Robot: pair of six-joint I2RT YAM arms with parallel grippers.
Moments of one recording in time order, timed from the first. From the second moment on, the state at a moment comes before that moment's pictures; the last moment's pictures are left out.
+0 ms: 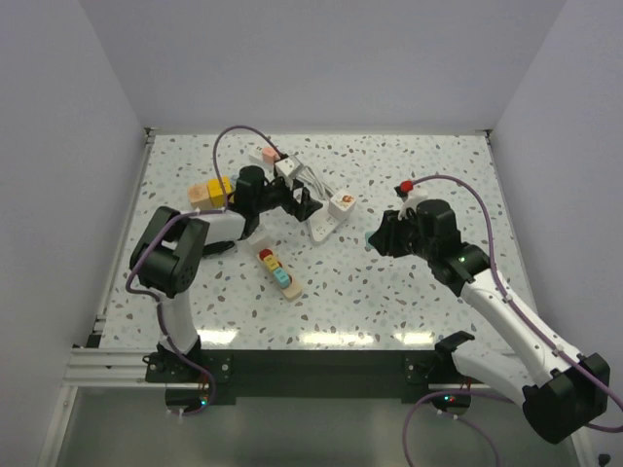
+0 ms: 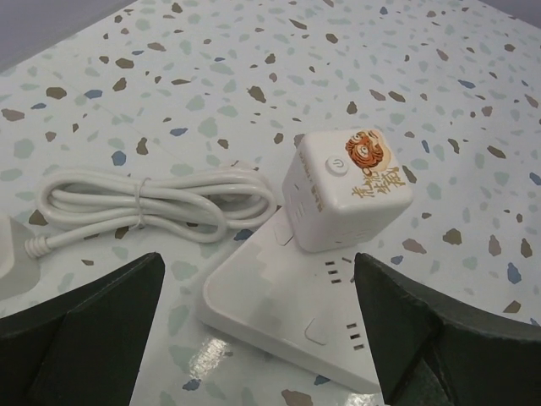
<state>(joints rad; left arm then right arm) -0.40 1.88 0.99 0.66 0.57 0.02 0.45 0.97 0.80 -0.39 -0.12 0.31</state>
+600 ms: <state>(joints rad) -0.31 2.05 1.11 0.51 0.55 -0.26 0.45 0.99 0.78 -0.35 -0.13 0.31</state>
